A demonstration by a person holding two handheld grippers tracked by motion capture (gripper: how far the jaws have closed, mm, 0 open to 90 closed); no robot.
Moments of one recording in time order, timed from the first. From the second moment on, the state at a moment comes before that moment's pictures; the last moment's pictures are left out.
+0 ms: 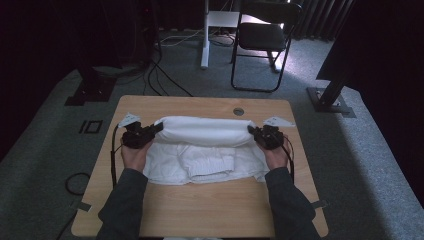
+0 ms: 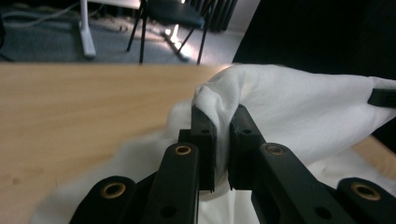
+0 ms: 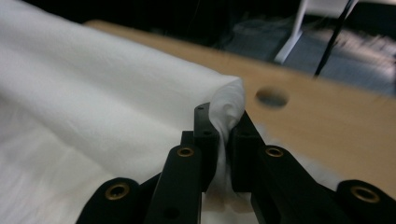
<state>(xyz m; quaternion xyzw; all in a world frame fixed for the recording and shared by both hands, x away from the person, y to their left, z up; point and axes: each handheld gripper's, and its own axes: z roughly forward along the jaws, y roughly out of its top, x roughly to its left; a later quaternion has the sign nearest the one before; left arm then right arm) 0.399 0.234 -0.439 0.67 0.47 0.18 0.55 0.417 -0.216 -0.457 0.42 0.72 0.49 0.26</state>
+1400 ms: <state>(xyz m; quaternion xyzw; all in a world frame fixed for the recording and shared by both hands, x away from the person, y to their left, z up) 0.352 0.143 -0.503 0.77 0.42 0.06 0.48 0.389 -0.152 -0.500 0.41 0.77 0.46 0.19</state>
